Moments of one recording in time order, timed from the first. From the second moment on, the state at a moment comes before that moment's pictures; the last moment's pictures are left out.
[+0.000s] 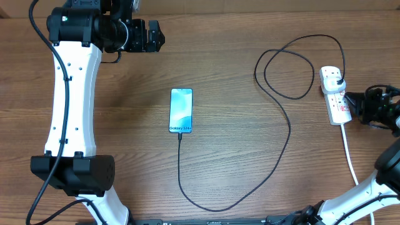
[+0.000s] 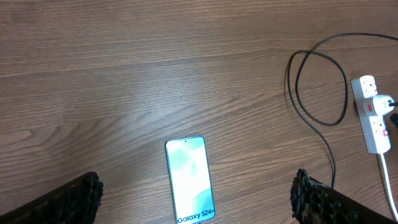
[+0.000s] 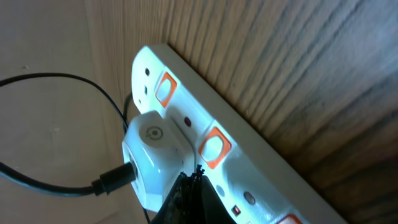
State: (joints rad) left arm -0.07 1.92 2.21 -1.30 0.35 -0.08; right arm -0.75 2.04 1.23 -0.36 -0.83 0.54
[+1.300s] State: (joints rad) left arm -0.07 1.92 2.21 -1.30 0.35 -0.08; right arm -0.70 2.09 1.25 -0.28 -0.77 0.58
